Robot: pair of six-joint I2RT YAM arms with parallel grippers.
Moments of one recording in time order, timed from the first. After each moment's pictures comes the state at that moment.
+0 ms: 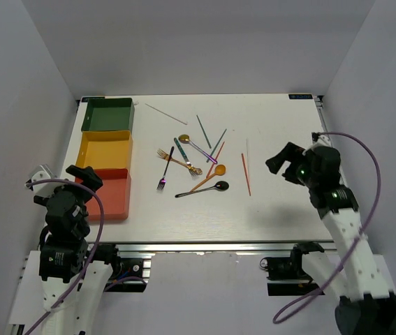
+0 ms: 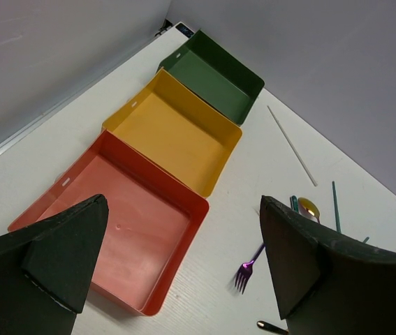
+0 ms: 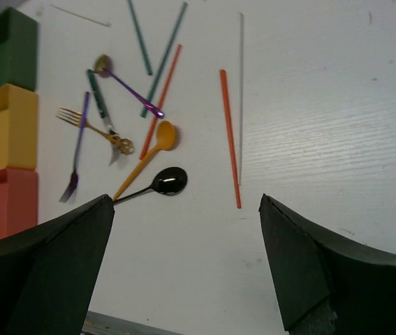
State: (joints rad) left arm -0.09 0.34 0.82 -0.66 -0.52 -0.52; right arm 0.13 0.72 0.76 -0.48 -0.18 0.52
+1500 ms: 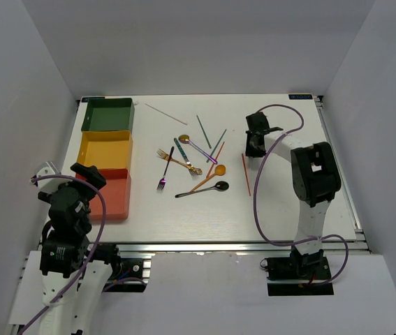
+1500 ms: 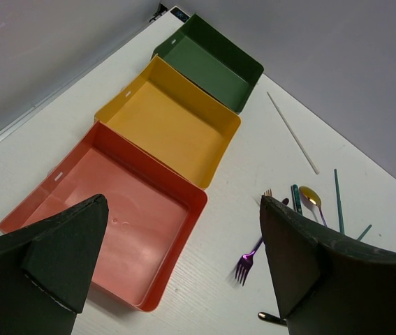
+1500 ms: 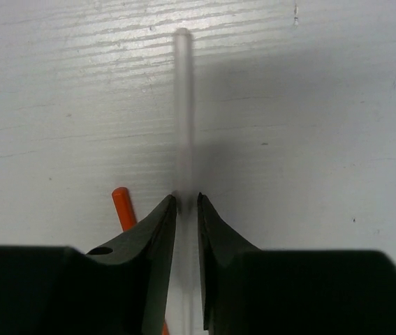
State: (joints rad) left arm -0.12 0.37 0.81 -0.65 -0.51 -0.52; right arm 0.33 2.01 1.36 -0.39 0.17 0.34
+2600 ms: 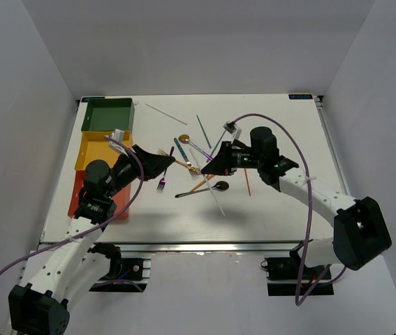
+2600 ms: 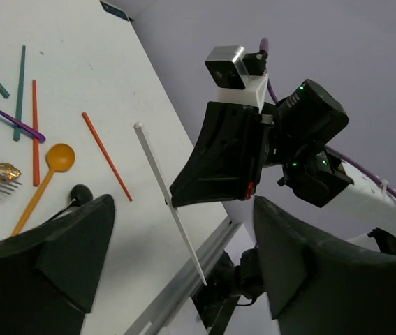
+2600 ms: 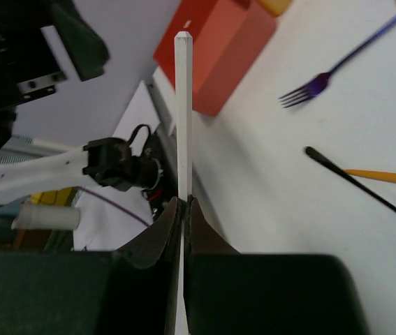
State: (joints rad) left arm -0.29 0.77 0.57 0.26 0.50 -0.92; right arm 0.55 1.37 0.90 0.12 -0.79 0.64
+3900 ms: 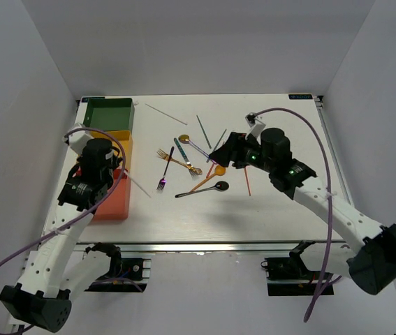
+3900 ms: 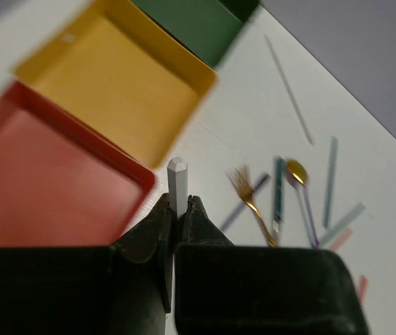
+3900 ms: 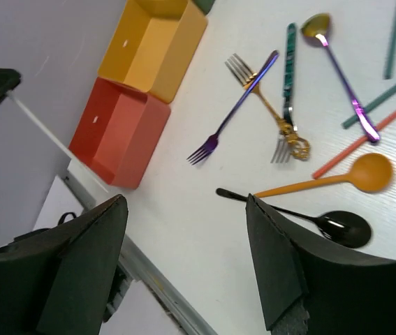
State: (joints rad) left arm -0.31 0.88 0.97 -0.56 -0.50 -0.75; right arm 0.62 1.20 0.94 -0.06 -0.31 0.61
